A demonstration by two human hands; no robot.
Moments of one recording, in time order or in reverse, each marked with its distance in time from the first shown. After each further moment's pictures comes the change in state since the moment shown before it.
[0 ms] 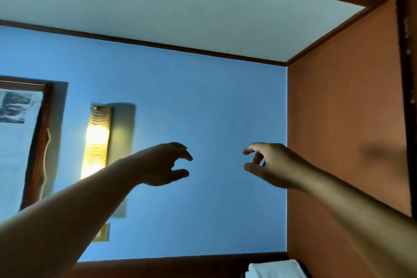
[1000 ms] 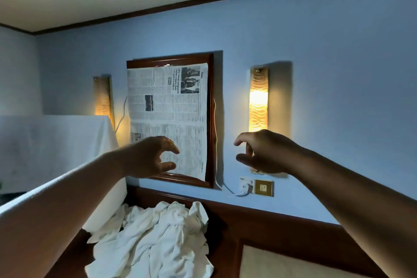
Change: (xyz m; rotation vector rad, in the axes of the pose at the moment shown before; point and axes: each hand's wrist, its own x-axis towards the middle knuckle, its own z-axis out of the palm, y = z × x) left_hand -0.381 -0.414 -0.083 0.147 -0.166 -0.440; right_hand 0.112 -0.491 0.270 0.127 -0.187 -0.529
